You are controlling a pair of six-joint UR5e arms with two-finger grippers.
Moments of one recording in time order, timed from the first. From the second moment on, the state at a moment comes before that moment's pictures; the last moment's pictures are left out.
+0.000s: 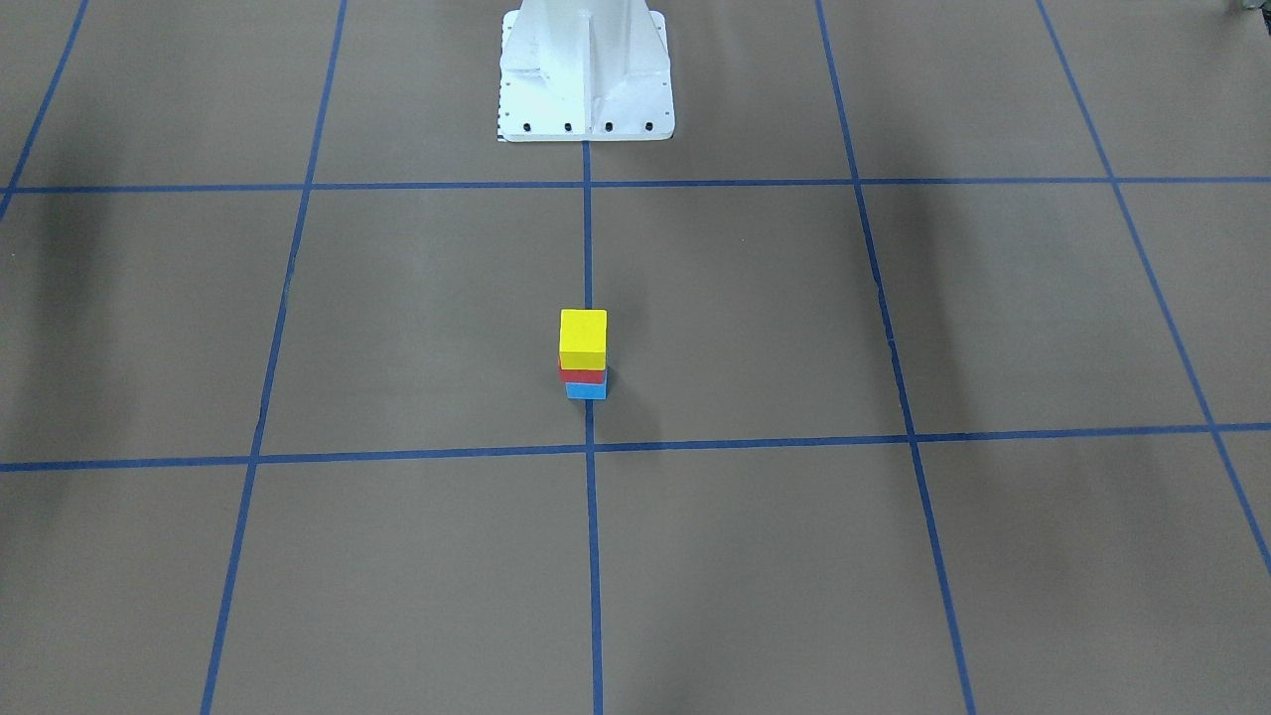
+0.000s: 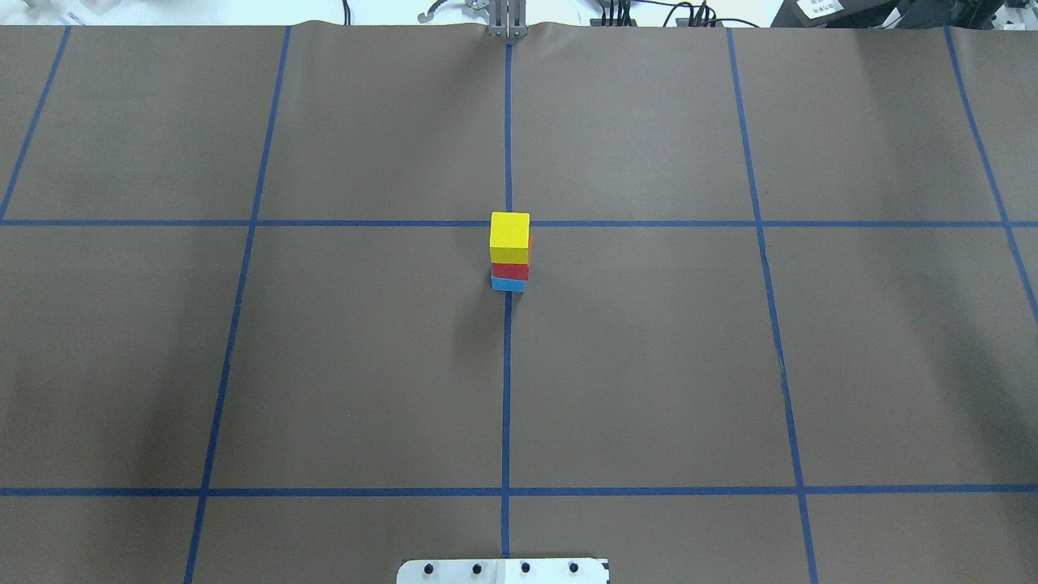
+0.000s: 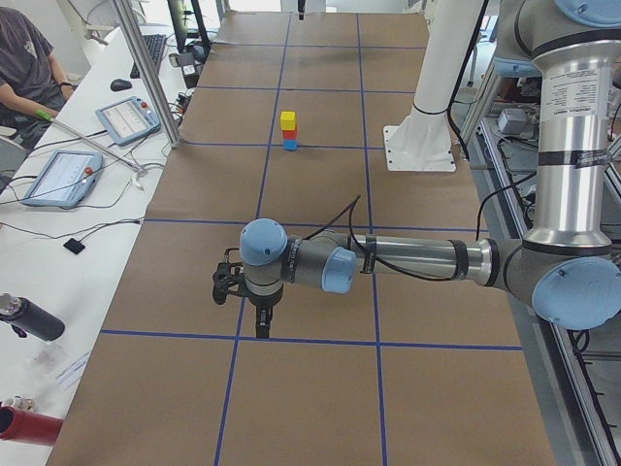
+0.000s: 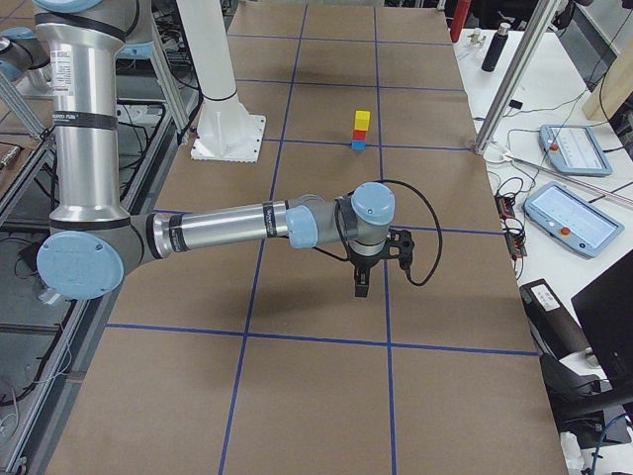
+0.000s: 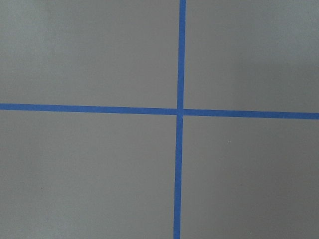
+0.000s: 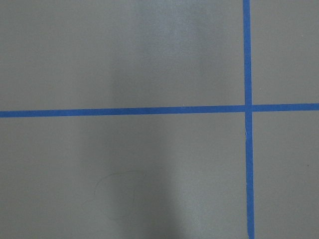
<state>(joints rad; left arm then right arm) -1.53 -1.52 -1.66 -1.72 -2.35 -0.19 1.42 -1.60 1.76 -1.54 2.37 0.27</state>
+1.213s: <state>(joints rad) -1.48 -1.51 -1.65 -1.71 -2.29 -0.07 1.47 -1.56 1.77 -1.78 2.28 -0.03</state>
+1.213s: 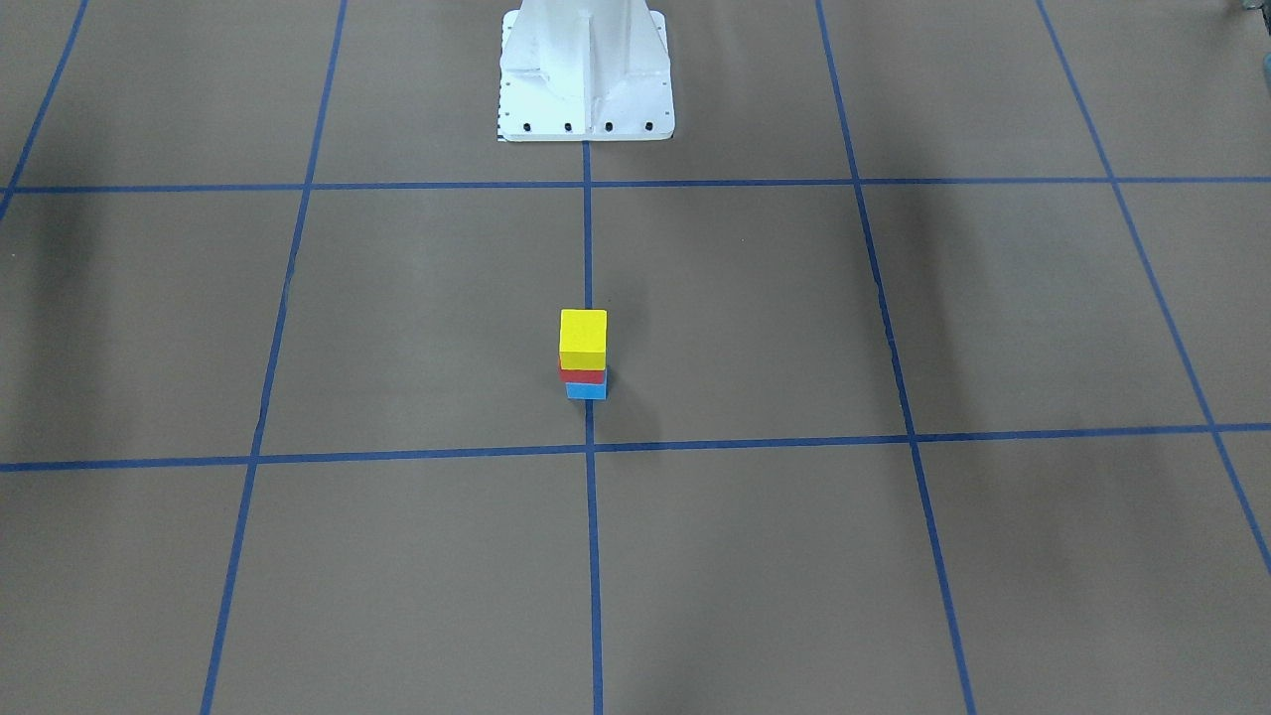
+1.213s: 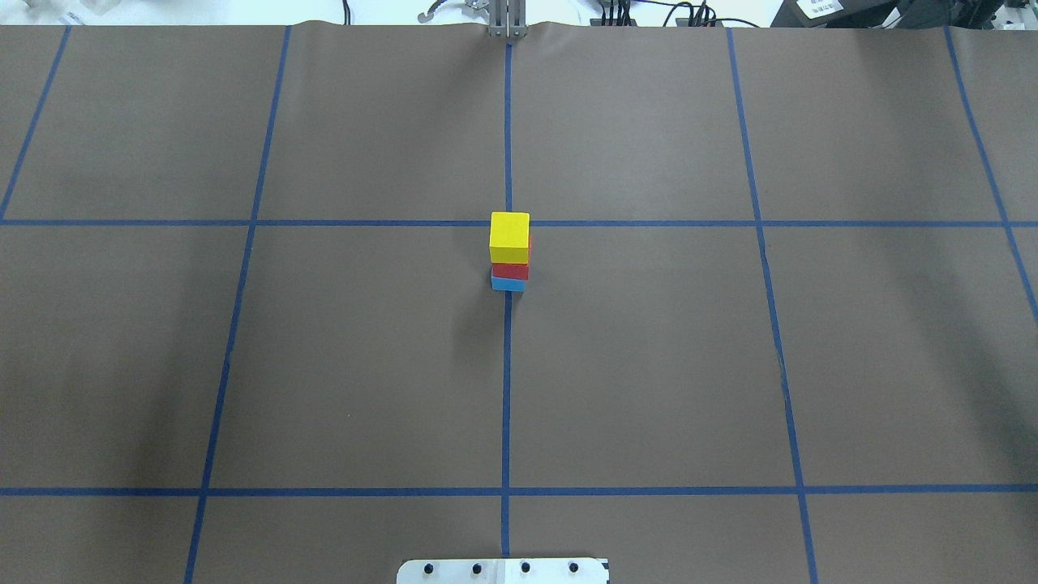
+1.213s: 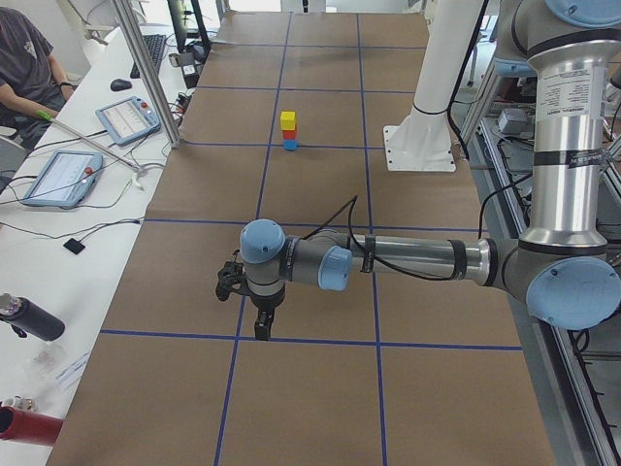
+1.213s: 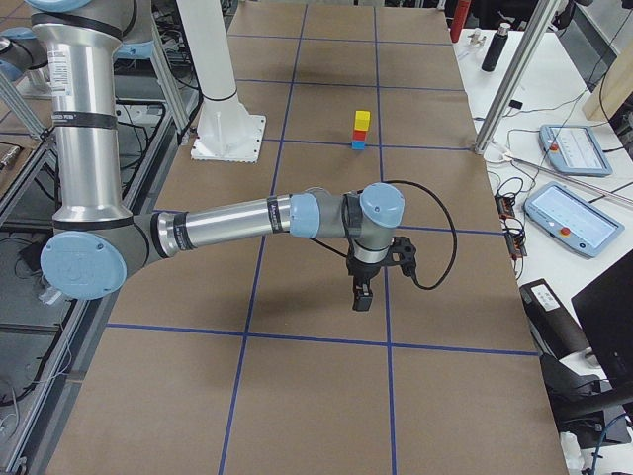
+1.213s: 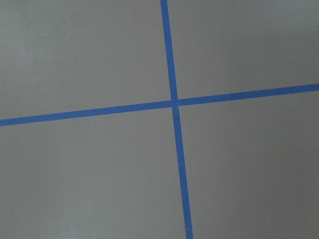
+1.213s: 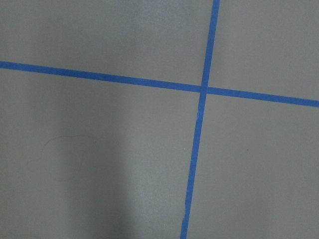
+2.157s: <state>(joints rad) -1.51 -1.51 -1.67 -1.69 -2.40 -0.12 1.47 -1.56 1.76 -1.77 2.28 -0.03</state>
